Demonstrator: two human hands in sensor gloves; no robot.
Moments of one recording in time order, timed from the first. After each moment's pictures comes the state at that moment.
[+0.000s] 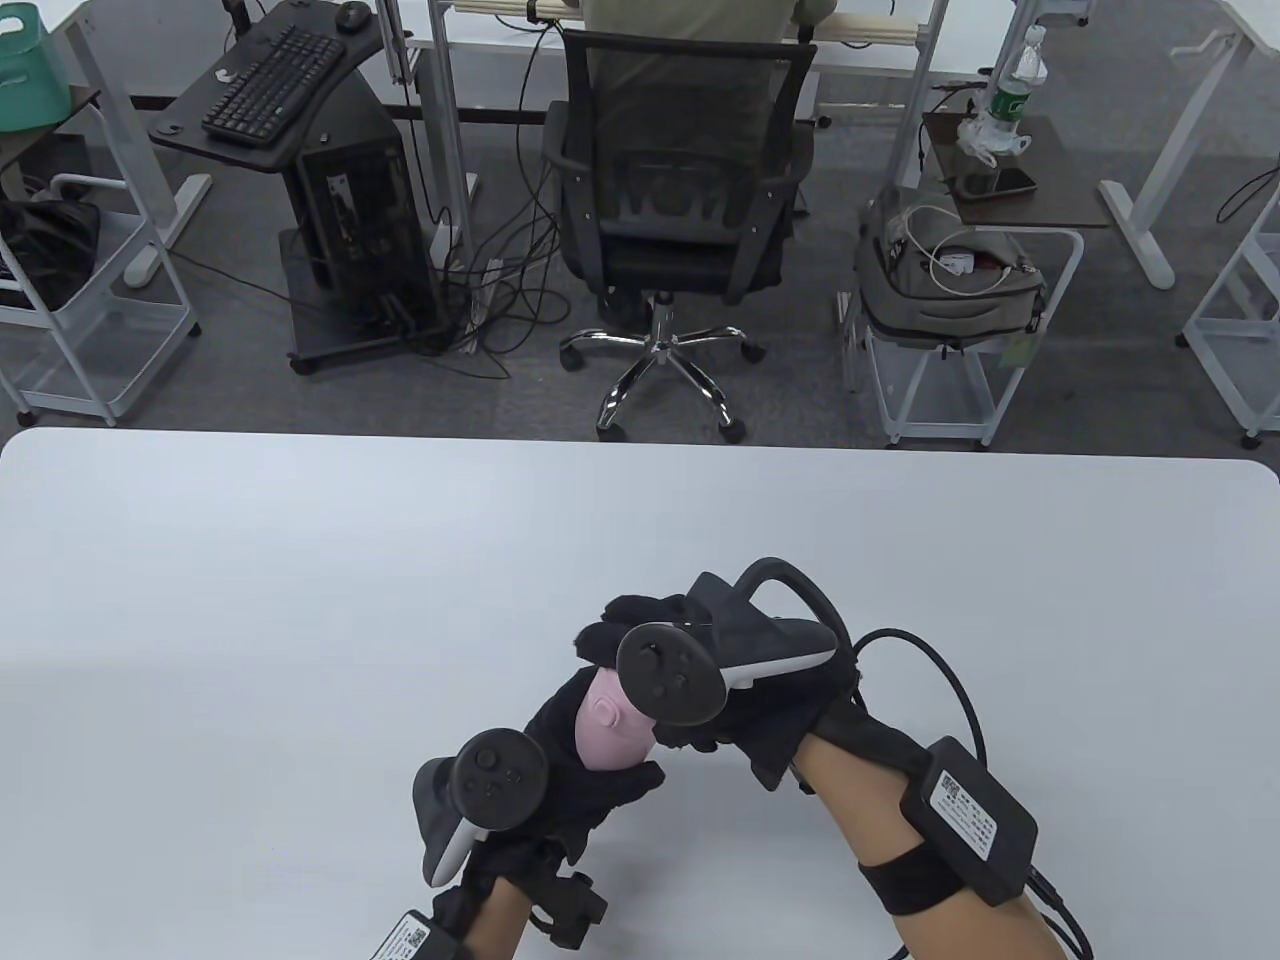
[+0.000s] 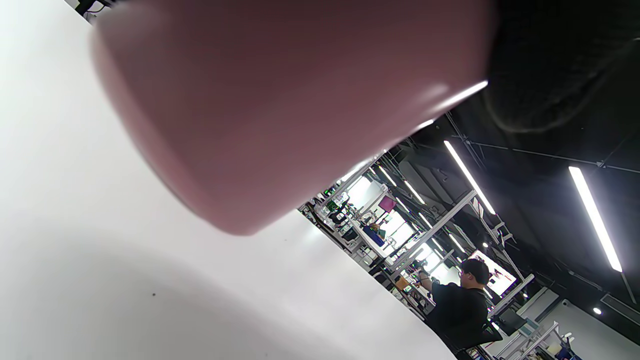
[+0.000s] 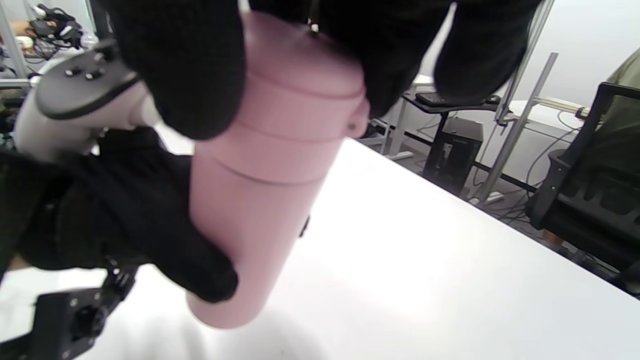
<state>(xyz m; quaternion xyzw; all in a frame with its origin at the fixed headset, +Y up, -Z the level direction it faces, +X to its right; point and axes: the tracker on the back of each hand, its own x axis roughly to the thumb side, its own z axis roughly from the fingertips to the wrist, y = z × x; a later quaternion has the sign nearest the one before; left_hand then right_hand) -0.127 -0.722 -0.282 0.03 -0.09 0.38 0.92 0.030 -0.538 -0.312 -0.45 -0.08 -0.89 0.07</state>
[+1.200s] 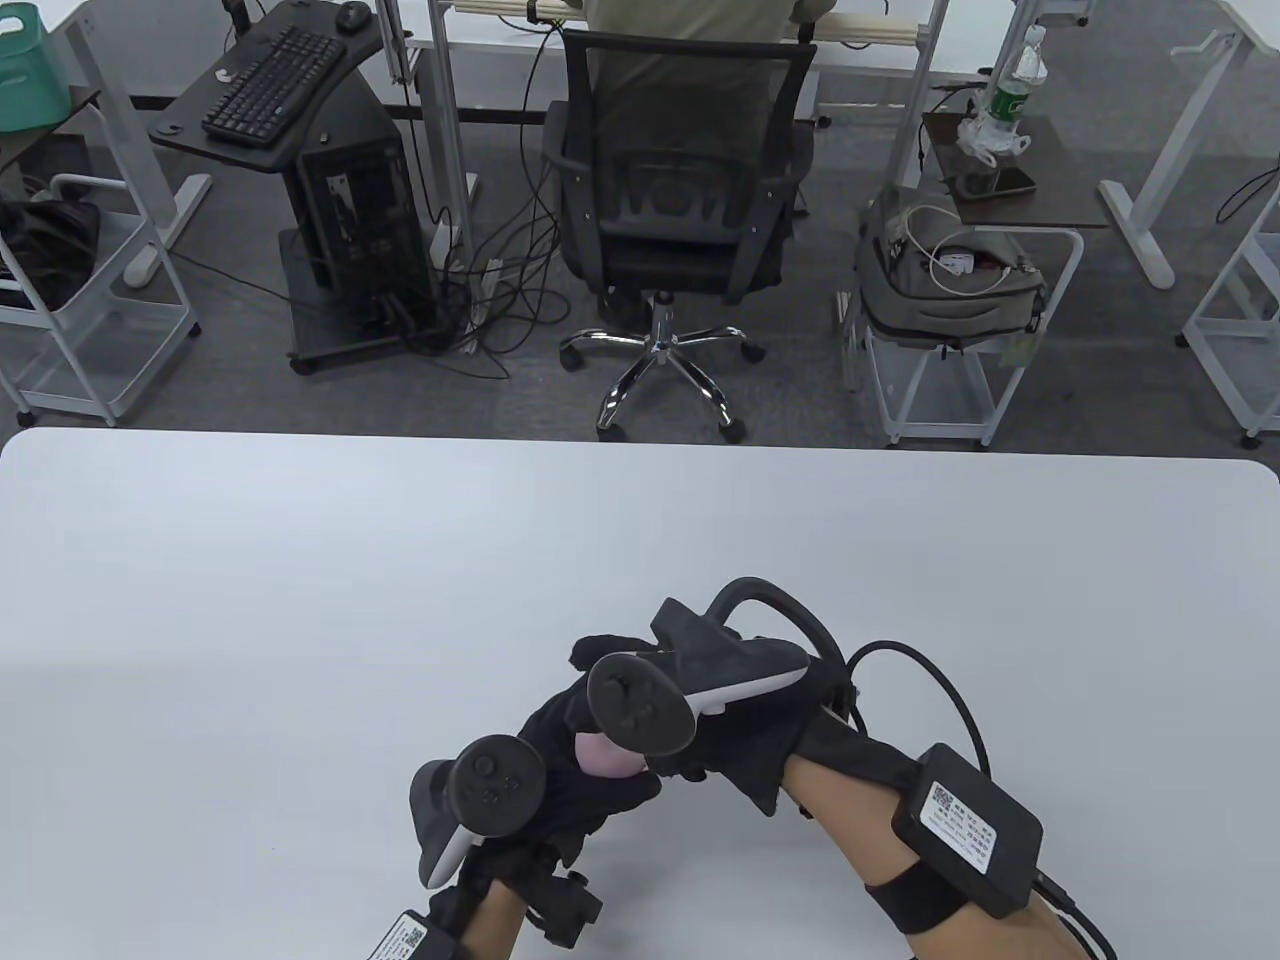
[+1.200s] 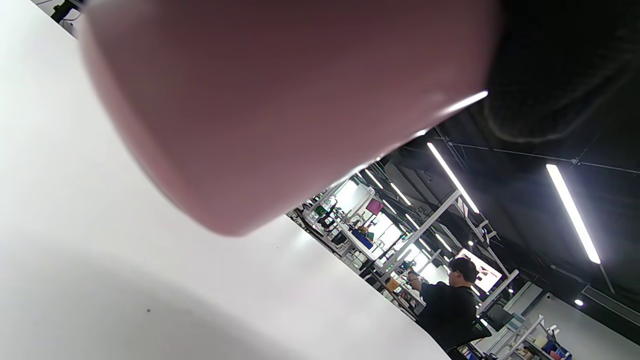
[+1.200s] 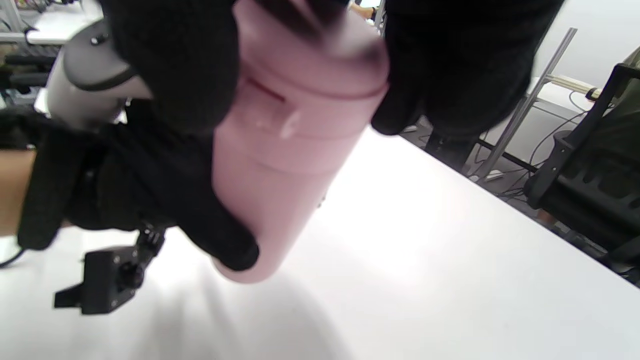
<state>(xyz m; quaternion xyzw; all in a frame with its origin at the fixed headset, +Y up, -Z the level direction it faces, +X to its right) -0.128 -0.722 -0.281 0.04 -0.11 0.38 0.92 0.018 -0.540 -0.297 -0.44 -0.12 -0.88 0.11</state>
